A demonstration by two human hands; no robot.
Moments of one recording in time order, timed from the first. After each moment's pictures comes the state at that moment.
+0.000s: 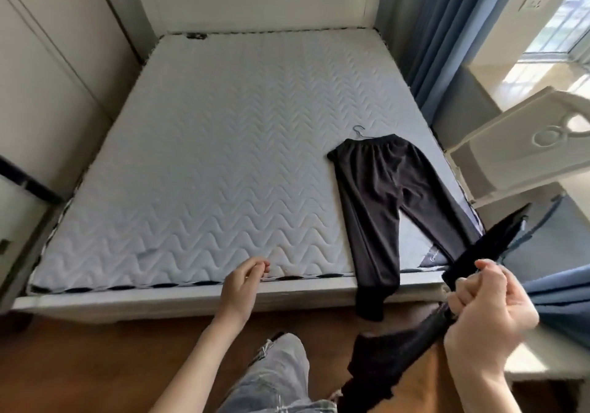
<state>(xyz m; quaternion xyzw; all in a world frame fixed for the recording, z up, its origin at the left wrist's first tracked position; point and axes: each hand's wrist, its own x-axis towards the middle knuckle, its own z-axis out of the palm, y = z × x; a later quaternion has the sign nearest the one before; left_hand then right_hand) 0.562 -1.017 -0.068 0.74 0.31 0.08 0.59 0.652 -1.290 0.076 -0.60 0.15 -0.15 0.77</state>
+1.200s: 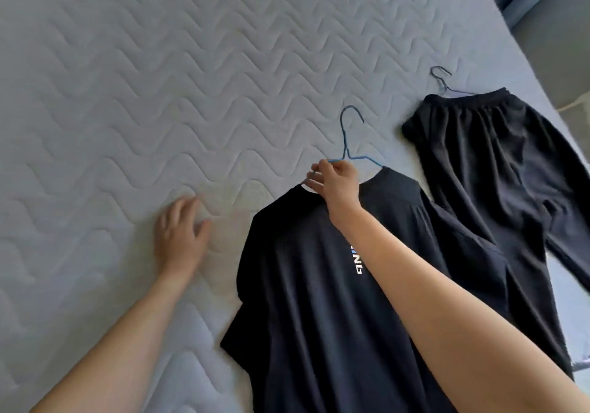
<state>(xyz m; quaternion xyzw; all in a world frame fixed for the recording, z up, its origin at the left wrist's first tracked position) 0.878 -0.550 -0.504 0.94 0.27 0.04 0.20 1.051 -0.754 -0.391 -0.64 0.20 0.17 0.73</state>
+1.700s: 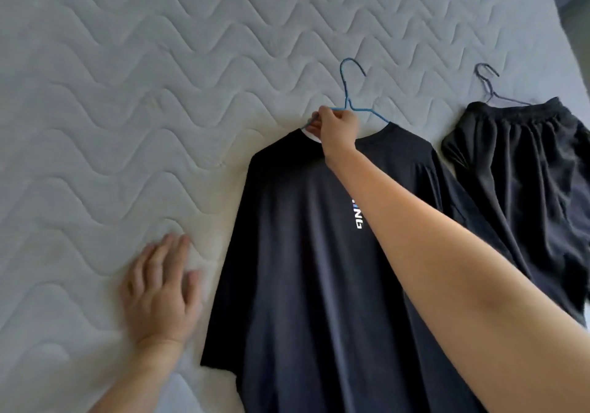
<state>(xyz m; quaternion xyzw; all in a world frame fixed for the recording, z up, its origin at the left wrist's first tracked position) 0.875 -0.548 -0.560 0.95 0.28 0.13 0.11 1.221 -0.661 -0.479 -0.74 0.20 0.15 0.63</state>
